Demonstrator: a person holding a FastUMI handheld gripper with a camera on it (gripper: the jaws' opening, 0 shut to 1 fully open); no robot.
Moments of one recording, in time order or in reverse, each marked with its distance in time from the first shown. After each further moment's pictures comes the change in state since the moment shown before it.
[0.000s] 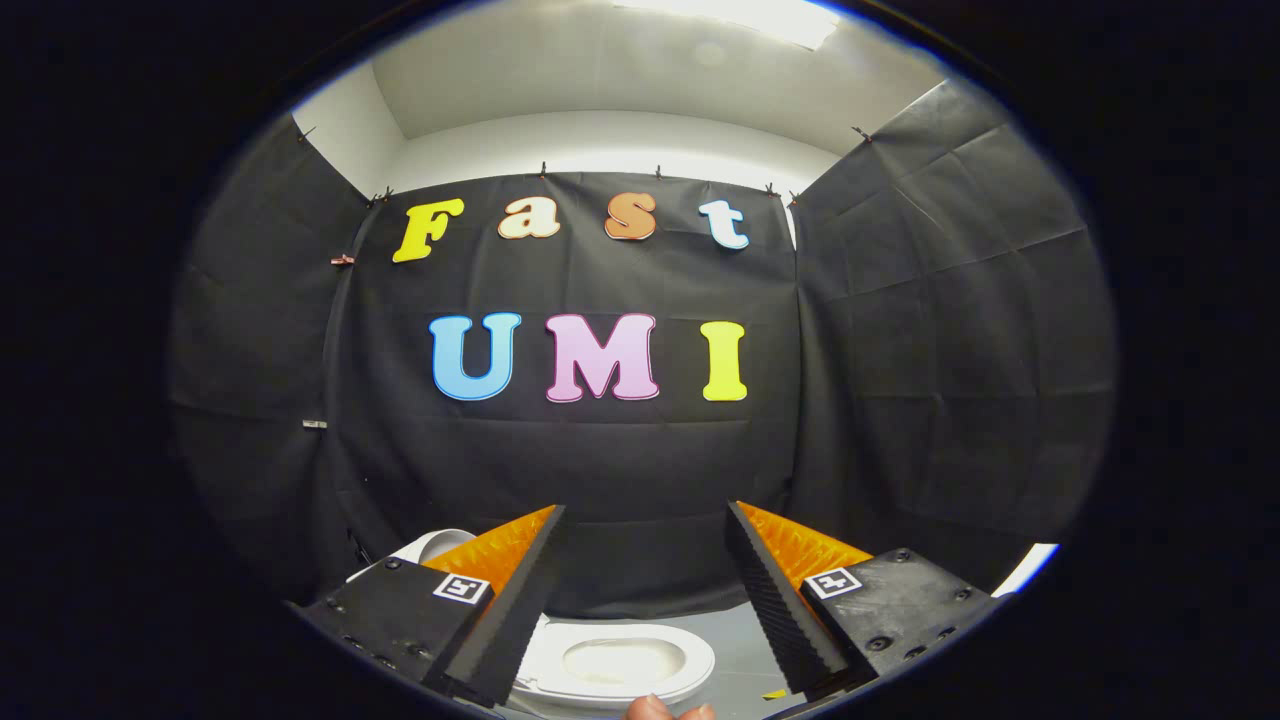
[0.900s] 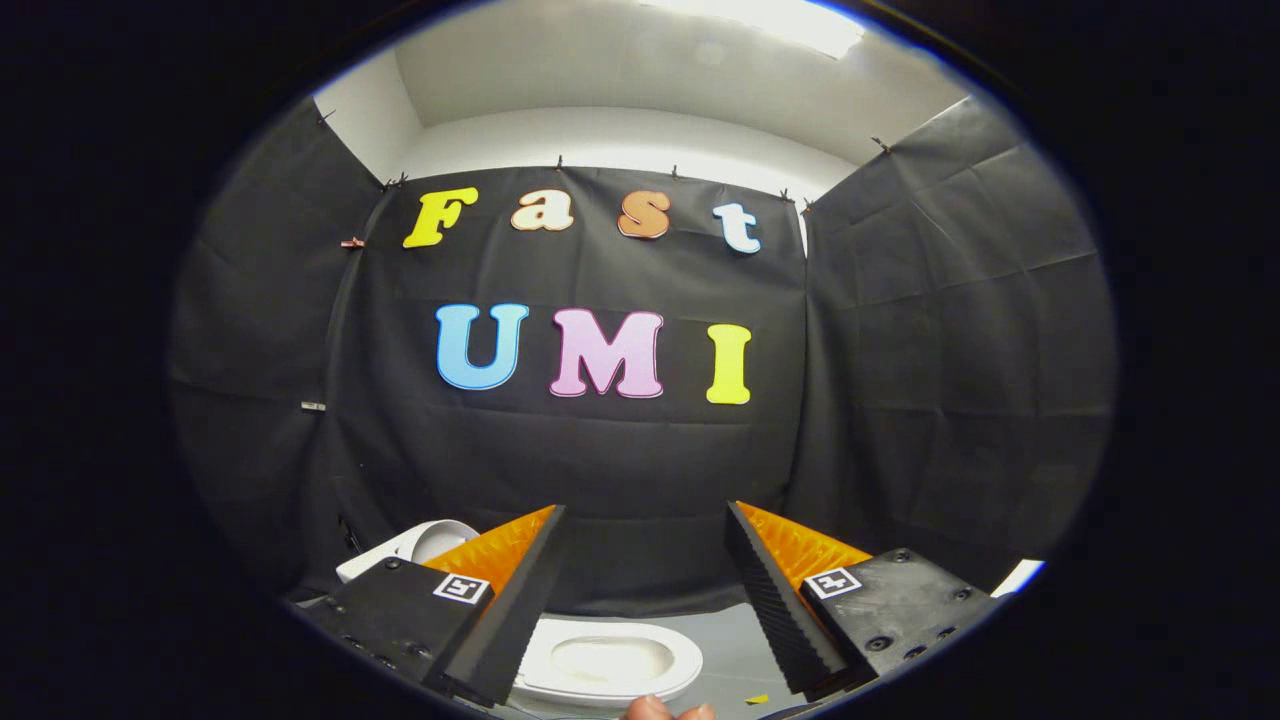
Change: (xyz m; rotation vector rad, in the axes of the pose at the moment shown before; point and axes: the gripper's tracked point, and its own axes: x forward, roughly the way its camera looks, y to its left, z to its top) arm 0.000 0.012 0.000 -0.063 0.003 0.009
